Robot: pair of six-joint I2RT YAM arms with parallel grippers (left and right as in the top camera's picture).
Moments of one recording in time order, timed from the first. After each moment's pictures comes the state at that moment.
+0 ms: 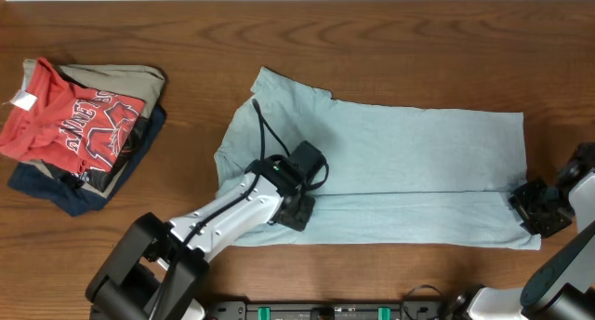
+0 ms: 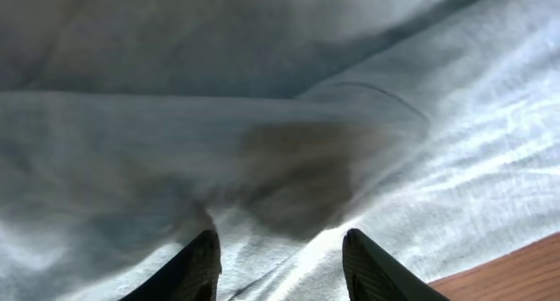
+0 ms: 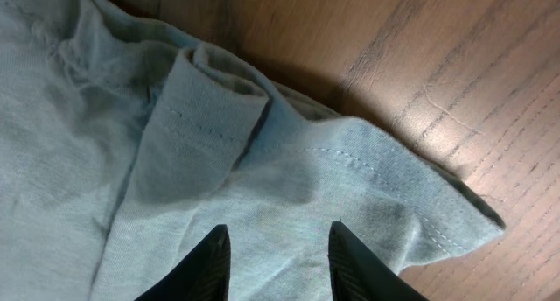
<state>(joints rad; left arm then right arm) -0.72 1.64 0.89 -0.73 0.08 -0.29 -0.66 1.59 0.88 -0.82 -0.01 0.47</state>
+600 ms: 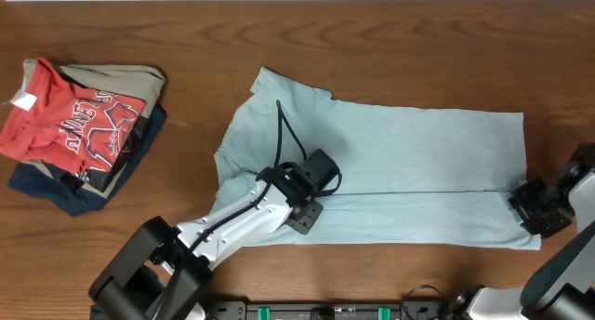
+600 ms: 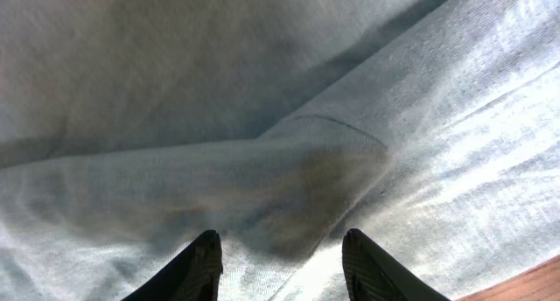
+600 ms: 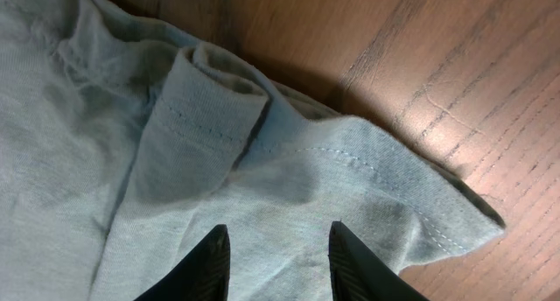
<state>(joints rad) -0.80 1.64 0.89 -0.68 -0.03 -0.19 -0.66 1.59 0.88 -0.82 -0.01 0.47</state>
